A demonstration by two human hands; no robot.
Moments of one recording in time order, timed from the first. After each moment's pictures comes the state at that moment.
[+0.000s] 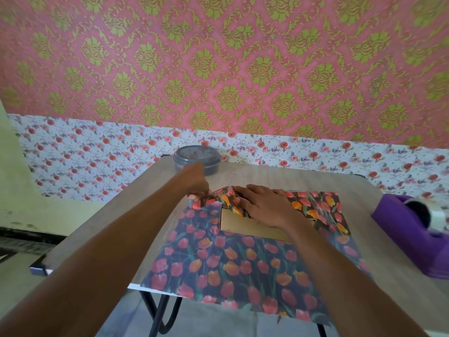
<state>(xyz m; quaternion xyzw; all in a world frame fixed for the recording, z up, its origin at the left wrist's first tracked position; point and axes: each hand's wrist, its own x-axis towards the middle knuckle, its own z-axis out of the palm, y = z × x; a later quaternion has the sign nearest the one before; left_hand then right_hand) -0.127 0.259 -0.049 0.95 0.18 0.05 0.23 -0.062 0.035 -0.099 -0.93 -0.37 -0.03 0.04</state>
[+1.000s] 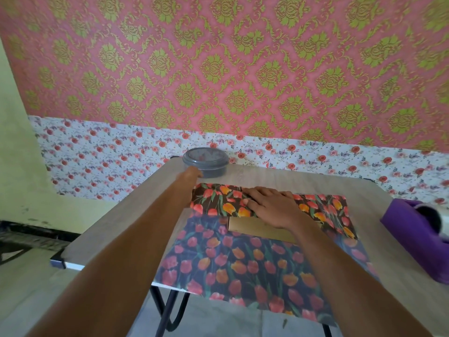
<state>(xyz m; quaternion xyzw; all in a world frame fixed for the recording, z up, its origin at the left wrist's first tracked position) -0.141 0.271 -0.066 0.61 0.36 0.12 0.69 -0.065 0.036 -0.096 -0.93 -0.36 -0.02 0.04</state>
